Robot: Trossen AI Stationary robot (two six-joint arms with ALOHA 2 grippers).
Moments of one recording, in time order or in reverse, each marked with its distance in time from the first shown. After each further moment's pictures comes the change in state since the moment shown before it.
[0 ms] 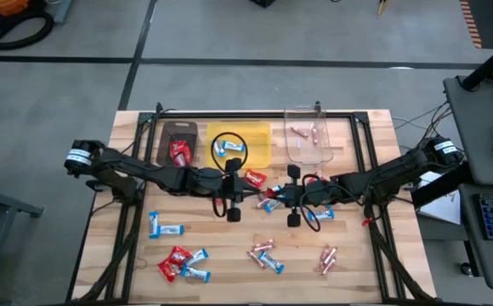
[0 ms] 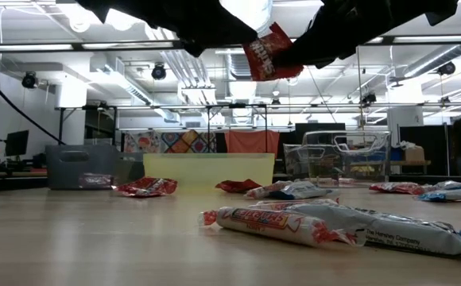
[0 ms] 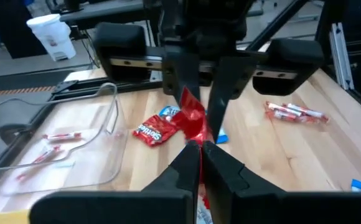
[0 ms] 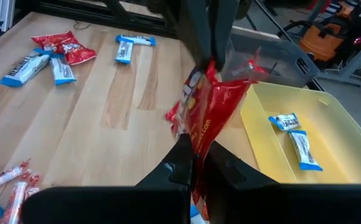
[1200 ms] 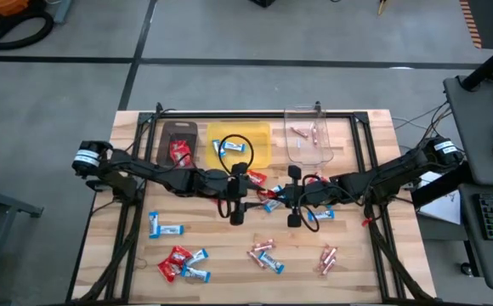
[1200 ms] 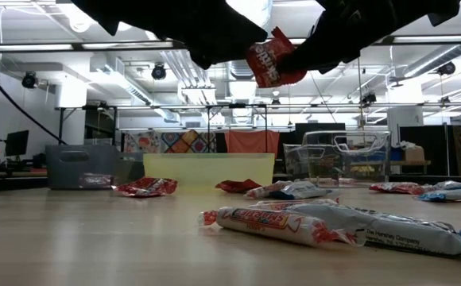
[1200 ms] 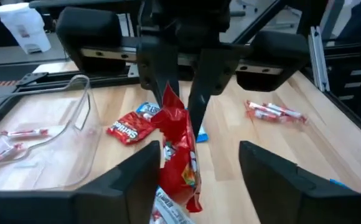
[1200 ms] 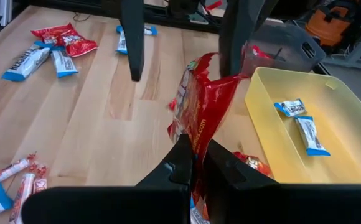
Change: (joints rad) left arm 0.016 0.081 0.000 0.078 0.095 -0.052; right arm 0.000 0.000 0.001 -0.037 0.000 0.053
